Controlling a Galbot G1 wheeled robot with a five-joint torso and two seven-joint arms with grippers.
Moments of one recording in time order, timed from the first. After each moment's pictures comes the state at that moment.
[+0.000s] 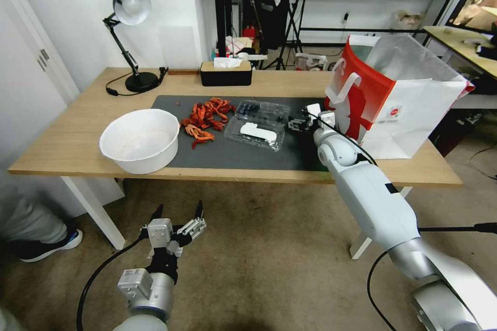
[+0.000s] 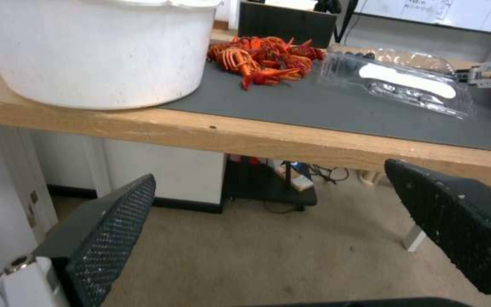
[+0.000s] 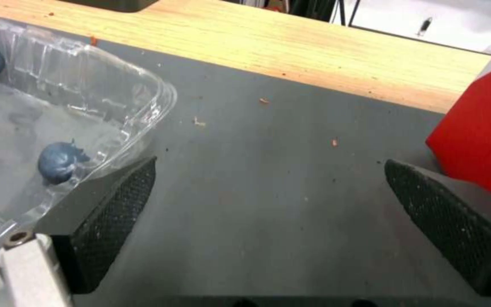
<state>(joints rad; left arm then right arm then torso) 1.78 -1.38 -0.38 -2.23 -0.27 0.02 -0.21 -0.49 1.22 0.07 1.21 0.40 -0.36 0.09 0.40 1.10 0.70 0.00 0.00</state>
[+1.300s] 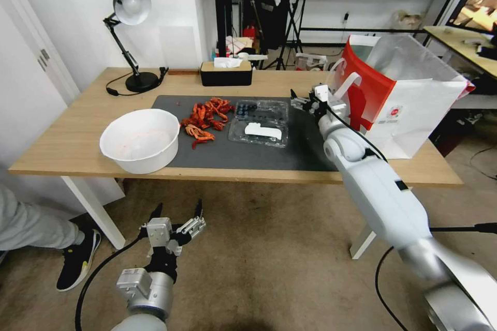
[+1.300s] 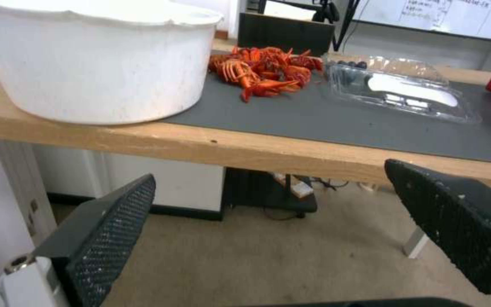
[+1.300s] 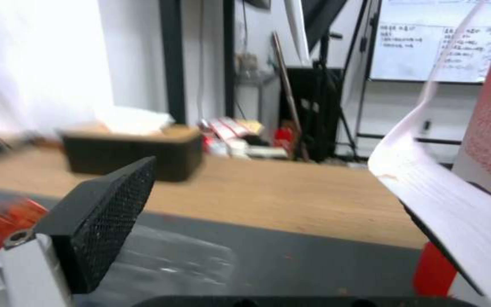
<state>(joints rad) 1.78 -1.37 -0.38 -2.24 -0.27 0.01 -0.21 -0.61 1.14 0.09 1.48 0.55 -0.08 0.14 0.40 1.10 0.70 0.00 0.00</state>
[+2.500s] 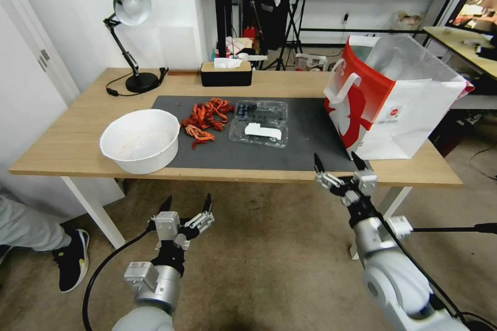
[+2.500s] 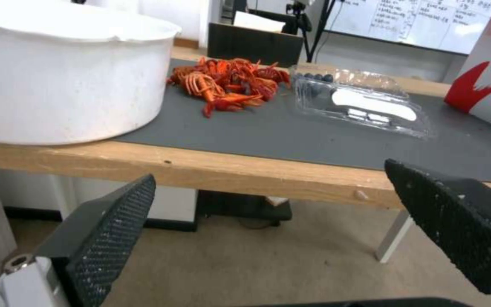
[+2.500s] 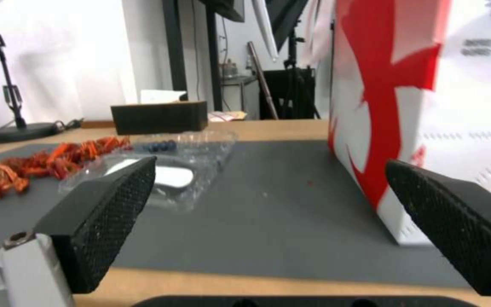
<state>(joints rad) 1.71 -1.34 -0.35 -2.23 -0.31 0.03 -0.19 -1.56 1.20 0.46 2.11 0.32 0.13 0.12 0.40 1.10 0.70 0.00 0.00</state>
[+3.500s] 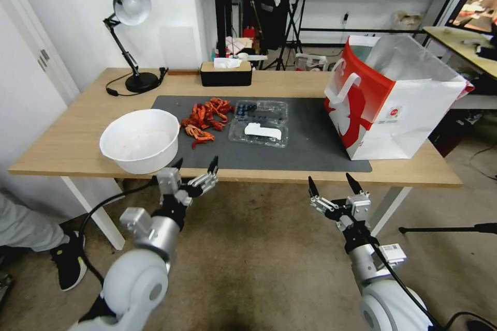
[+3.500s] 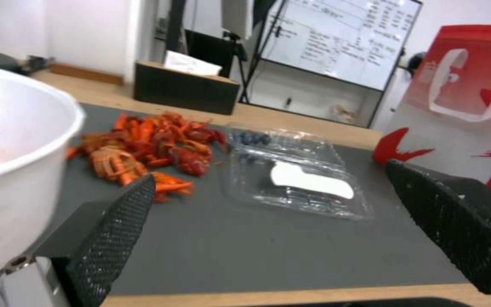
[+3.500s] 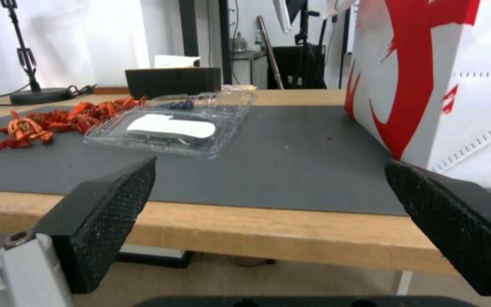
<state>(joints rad) 1.34 -1.12 -0.30 -2.17 -0.69 0.14 -0.19 -1.62 1.26 0.43 2.10 0.24 0.12 0.08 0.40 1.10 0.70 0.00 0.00</state>
